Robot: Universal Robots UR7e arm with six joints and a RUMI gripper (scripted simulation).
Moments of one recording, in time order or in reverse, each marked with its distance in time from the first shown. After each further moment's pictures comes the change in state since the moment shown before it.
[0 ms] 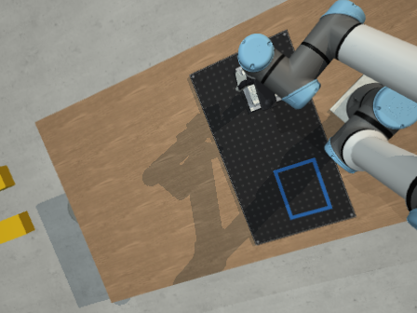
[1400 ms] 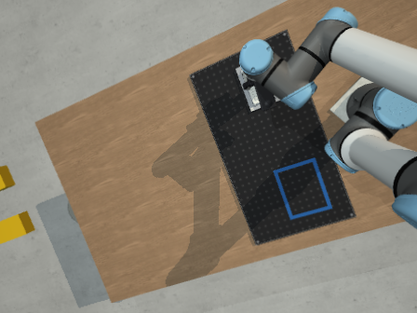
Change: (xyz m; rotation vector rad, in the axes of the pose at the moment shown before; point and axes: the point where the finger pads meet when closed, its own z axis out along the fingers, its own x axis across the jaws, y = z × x) arm 0.000 0.000 0.042 0.000 0.000 0.000
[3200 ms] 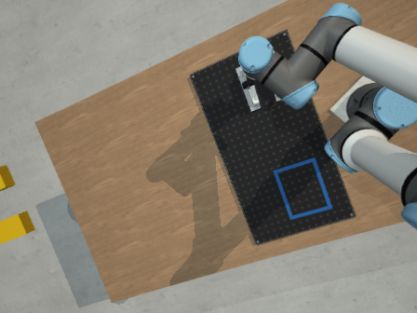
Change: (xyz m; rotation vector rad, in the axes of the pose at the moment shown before) arm 0.000 0.000 -0.024 0.000 0.000 0.000
